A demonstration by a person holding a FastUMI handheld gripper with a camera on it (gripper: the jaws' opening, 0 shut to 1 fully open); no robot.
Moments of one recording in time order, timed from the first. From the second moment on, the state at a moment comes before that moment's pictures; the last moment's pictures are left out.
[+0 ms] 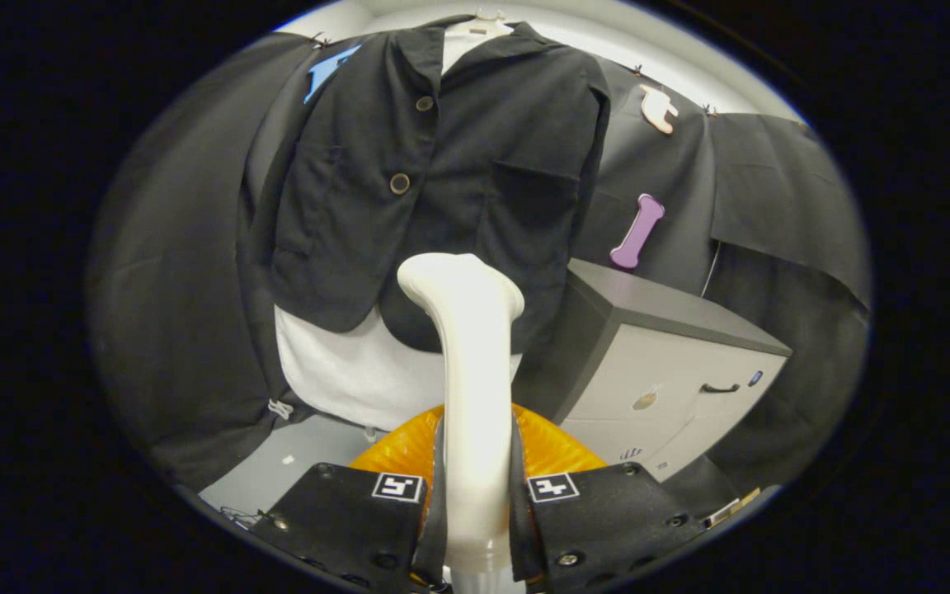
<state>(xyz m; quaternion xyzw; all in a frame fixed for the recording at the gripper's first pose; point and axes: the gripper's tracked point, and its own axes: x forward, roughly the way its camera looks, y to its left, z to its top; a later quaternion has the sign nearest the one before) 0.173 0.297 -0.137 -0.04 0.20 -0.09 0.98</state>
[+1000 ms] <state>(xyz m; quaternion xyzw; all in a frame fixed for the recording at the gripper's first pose) 0.275 0.396 0.241 -0.03 -0.18 -0.04 0.98</state>
